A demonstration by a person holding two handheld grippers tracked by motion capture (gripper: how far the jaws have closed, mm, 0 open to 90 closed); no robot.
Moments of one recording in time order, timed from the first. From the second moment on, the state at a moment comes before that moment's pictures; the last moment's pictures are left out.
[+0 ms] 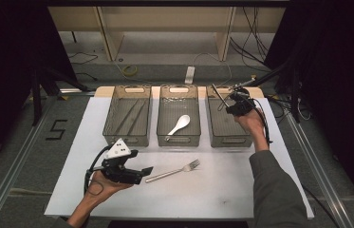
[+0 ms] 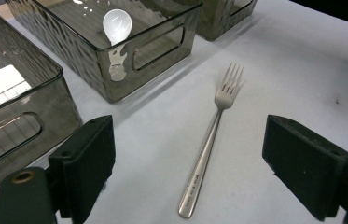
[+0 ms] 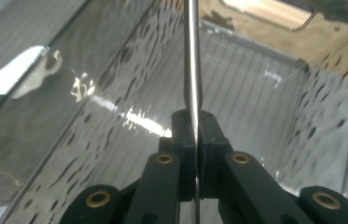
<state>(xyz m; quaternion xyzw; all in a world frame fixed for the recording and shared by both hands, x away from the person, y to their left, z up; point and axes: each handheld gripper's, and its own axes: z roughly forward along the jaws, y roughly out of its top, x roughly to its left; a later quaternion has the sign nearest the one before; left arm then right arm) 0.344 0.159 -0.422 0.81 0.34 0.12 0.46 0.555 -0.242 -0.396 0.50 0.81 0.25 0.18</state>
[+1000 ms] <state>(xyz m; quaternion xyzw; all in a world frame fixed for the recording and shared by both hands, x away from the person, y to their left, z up) 0.349 0.157 -0.425 0.82 0.35 0.10 0.43 0.478 -0.229 -0.361 0.41 0.81 0.39 0.14</state>
